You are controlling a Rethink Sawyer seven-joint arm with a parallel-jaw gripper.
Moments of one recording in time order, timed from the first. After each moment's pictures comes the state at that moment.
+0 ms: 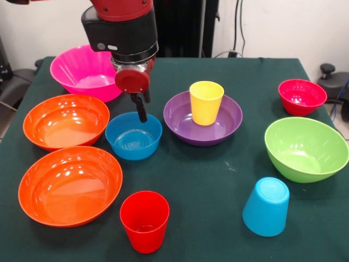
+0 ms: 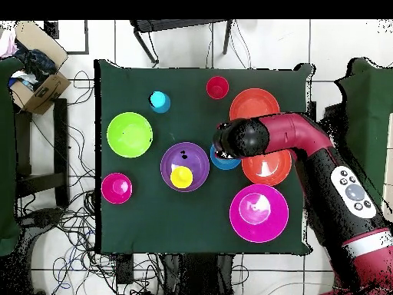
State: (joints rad) arm -0.89 -0.53 0.86 1.58 -0.74 0.97 0.46
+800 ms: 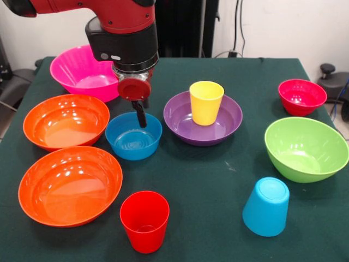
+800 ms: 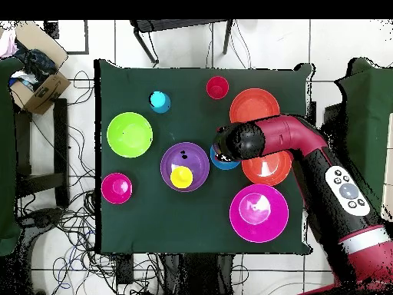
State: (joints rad) arm -0.89 -0.50 0.86 1.58 -0.80 0.97 0.46
